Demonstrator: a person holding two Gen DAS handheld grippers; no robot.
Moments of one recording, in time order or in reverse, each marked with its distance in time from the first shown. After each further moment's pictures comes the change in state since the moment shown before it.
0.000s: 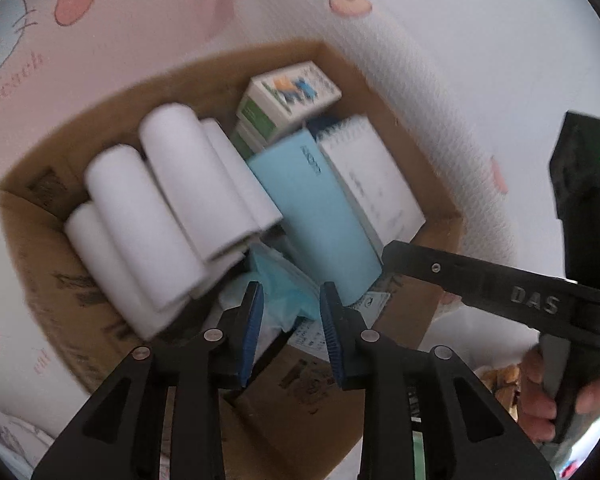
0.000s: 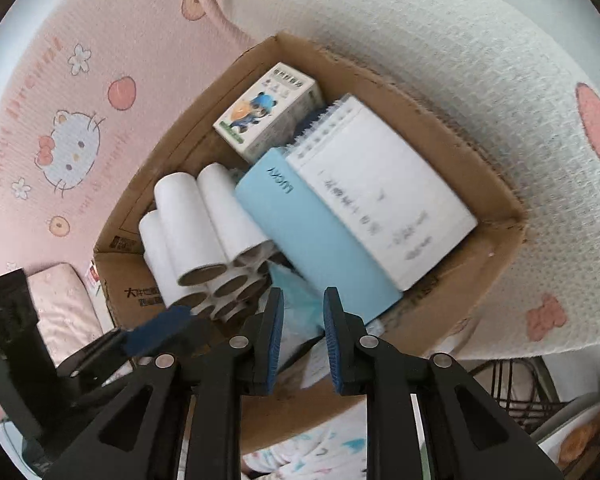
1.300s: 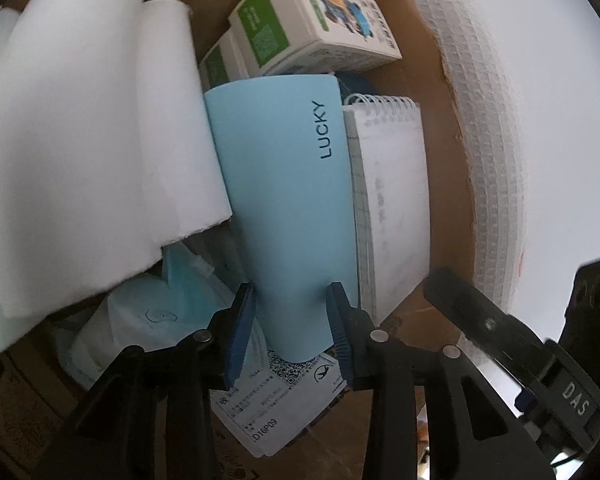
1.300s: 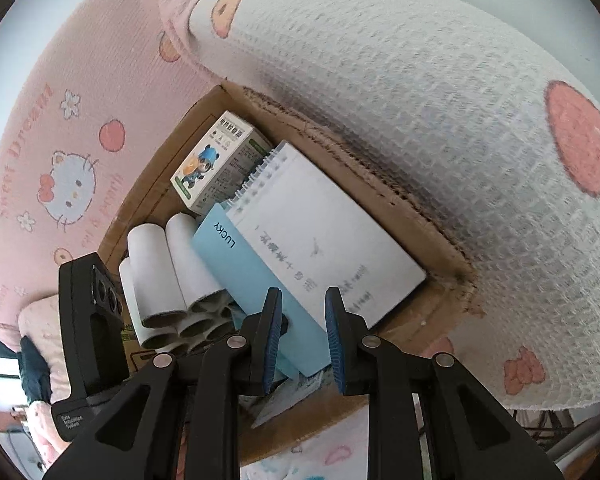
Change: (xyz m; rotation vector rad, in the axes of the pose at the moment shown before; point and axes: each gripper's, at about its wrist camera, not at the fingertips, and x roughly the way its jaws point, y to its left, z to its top) left arm 0.094 0.018 0.006 -0.339 0.106 -0.202; right arm 0.009 -0.031 0.026 0.077 -0.114 -0.001
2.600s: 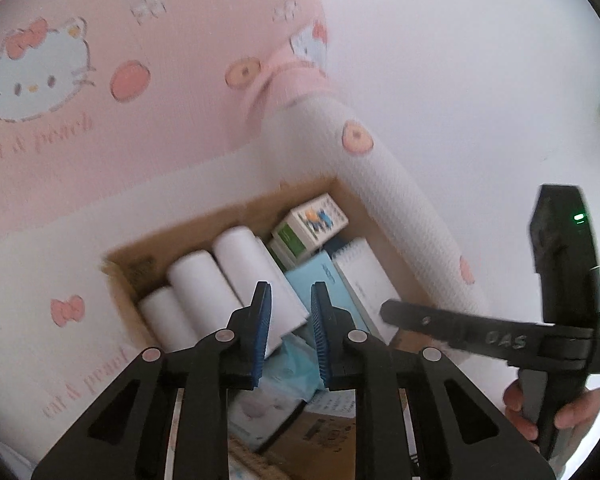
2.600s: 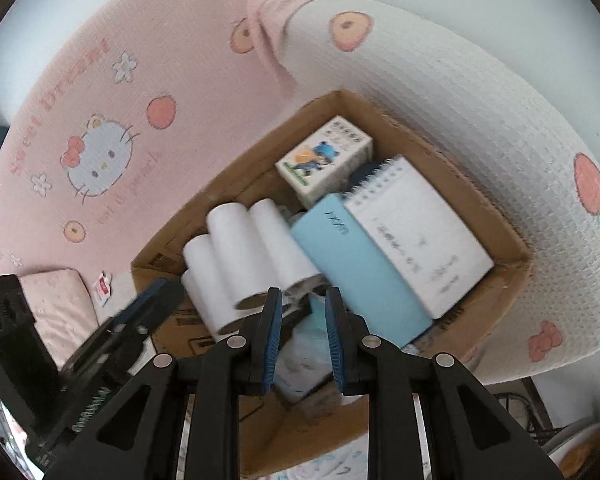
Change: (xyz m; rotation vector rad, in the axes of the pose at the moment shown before) left arm -0.178 0.020 -0.029 0.332 -0.520 0.032; right arm -0.028 0.117 -0.033 -0.126 -0.052 -0.109
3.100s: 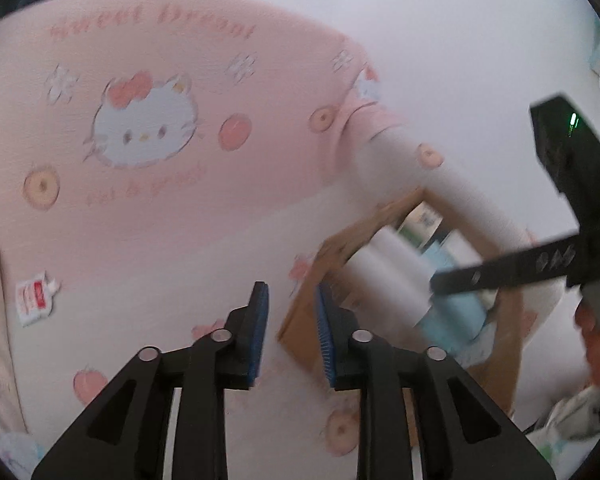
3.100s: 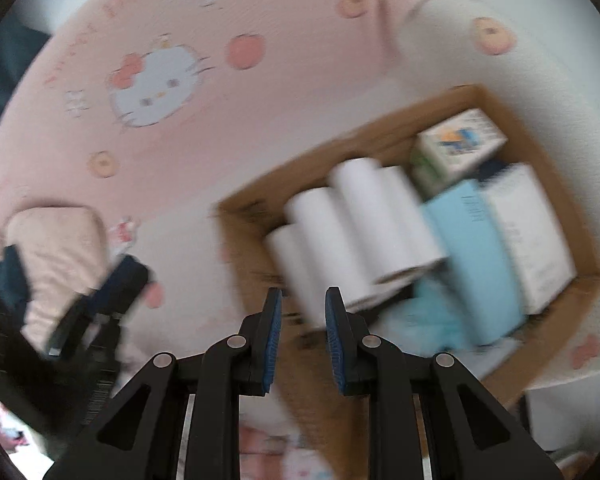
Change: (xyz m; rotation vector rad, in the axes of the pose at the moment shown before) left arm -0.073 0.091 -0.043 0.153 -0.147 0.238; right arm 0.034 0.111 -0.030 -0.193 0.078 0.047
